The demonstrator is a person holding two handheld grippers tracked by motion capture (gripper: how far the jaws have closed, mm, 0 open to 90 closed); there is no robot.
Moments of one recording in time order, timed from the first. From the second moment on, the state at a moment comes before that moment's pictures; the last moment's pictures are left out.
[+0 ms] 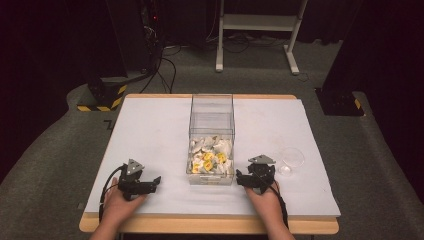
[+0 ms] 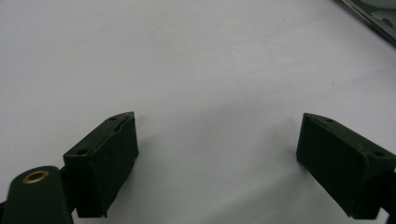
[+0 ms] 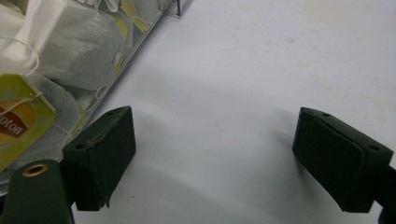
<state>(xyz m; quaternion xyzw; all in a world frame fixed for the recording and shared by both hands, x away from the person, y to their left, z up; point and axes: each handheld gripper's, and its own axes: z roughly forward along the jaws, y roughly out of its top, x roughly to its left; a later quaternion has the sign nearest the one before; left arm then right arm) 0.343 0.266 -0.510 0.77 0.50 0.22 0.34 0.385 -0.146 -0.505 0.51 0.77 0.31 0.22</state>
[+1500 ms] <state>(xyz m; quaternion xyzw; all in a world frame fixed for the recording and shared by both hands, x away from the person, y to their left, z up) 0.343 0.266 -0.510 0.77 0.50 0.21 0.34 0.386 -0.148 -0.502 0.50 0.78 0.31 0.21</state>
